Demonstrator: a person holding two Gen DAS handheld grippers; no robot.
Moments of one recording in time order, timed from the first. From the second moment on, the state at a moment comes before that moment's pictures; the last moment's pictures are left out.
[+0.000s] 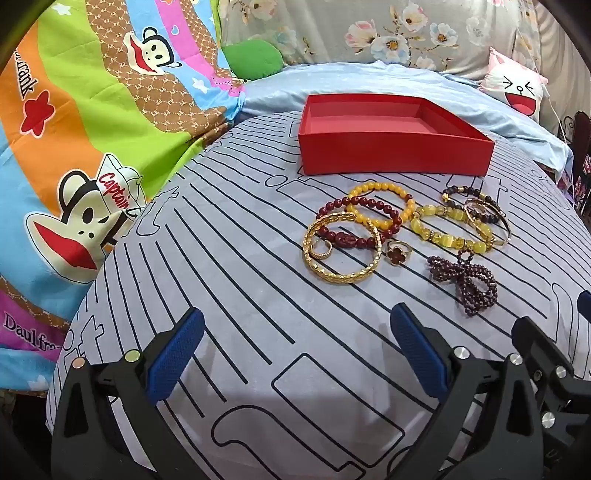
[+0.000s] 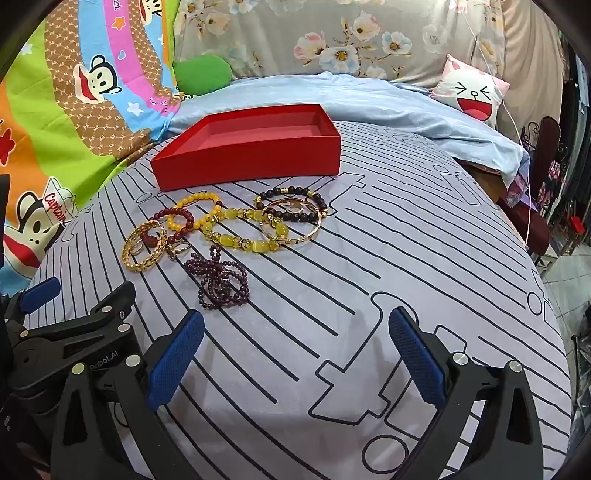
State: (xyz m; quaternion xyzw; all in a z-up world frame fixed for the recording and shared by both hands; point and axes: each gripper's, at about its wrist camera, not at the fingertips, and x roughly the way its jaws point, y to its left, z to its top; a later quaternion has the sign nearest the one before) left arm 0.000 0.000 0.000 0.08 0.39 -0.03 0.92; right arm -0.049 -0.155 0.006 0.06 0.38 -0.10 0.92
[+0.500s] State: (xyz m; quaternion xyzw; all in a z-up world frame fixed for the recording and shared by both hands) left arm -0.001 0.000 0.001 0.08 0.39 -0.03 0.92; right arm -0.049 -0.156 0.005 0.05 0.38 -0.10 0.92
